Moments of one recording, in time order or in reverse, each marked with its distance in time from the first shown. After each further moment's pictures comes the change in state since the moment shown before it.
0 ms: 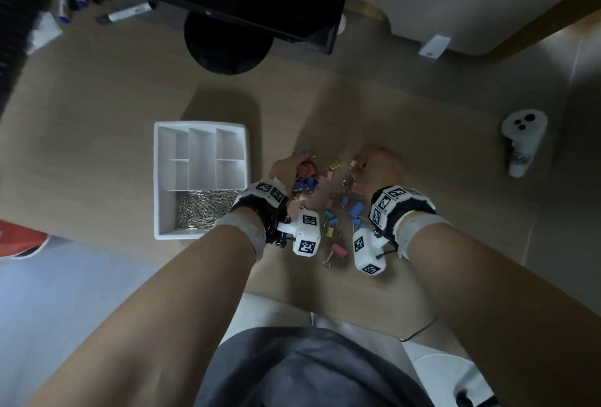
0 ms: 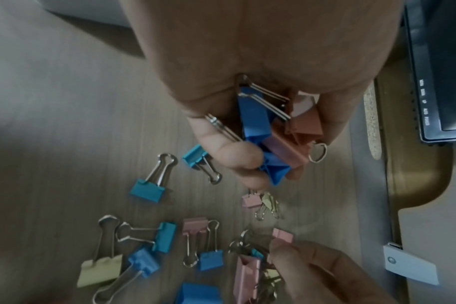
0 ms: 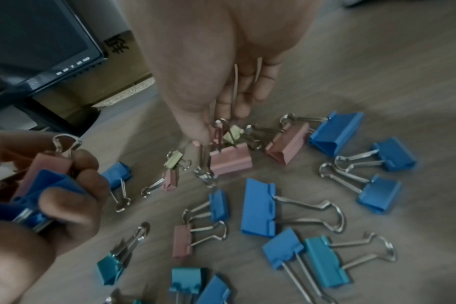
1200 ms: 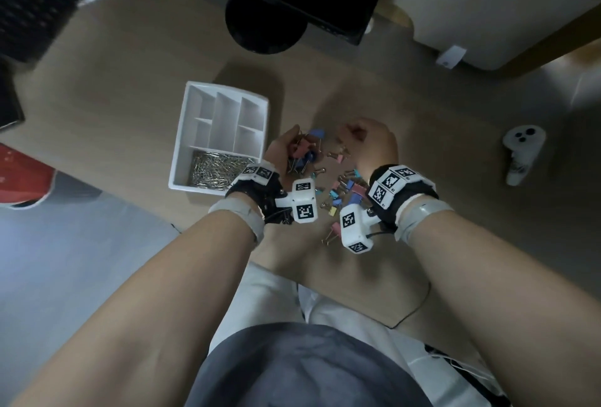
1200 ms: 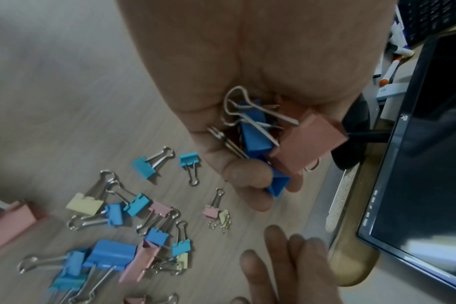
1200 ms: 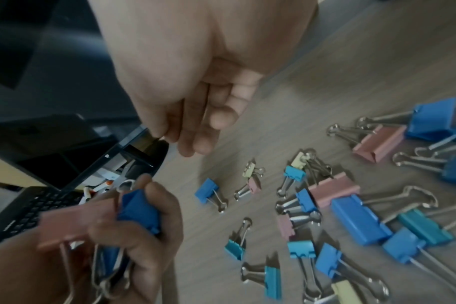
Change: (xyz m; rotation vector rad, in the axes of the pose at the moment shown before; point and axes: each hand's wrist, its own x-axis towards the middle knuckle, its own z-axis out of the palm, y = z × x) left_hand -0.035 -0.015 -0.034 -0.356 -0.166 0.029; right_hand -0.042 -0.049 -0.028 0.521 0.072 -0.176
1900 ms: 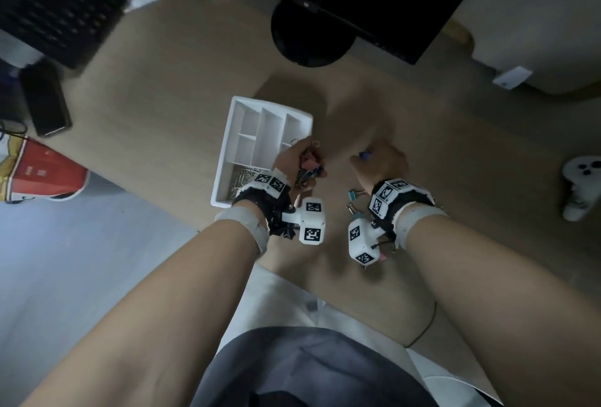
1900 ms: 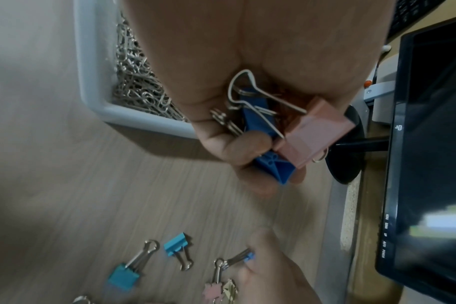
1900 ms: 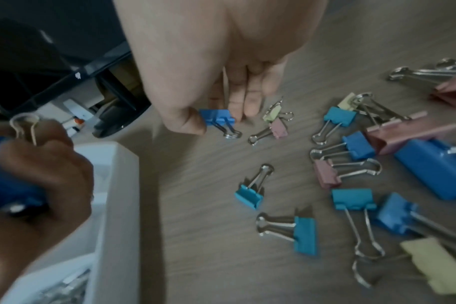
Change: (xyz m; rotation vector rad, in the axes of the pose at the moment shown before) left_hand 0.006 0.049 -0.052 0.097 0.077 0.034; right_hand 0.037 -0.018 0.077 -0.400 -0.074 0.196
